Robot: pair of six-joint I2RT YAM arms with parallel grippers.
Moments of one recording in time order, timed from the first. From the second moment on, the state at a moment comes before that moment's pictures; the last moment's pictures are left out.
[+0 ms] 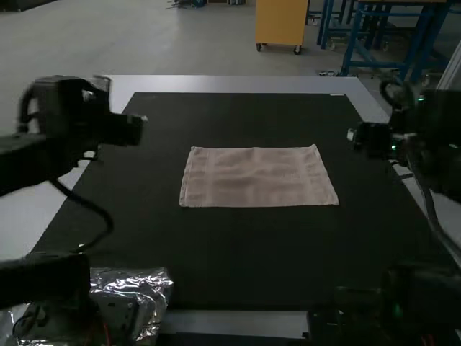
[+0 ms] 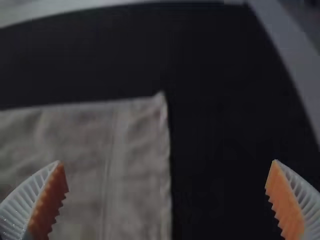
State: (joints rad) left arm -0.03 0.97 0.55 0.06 0.05 0.09; right arm -0.06 0.91 0.54 -0.10 -0.17 0.01
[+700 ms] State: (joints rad) left arm -0.13 1.62 0.82 0.07 0.05 0.04; right arm 0.06 1.56 0.77 -0.03 -0.19 0.09
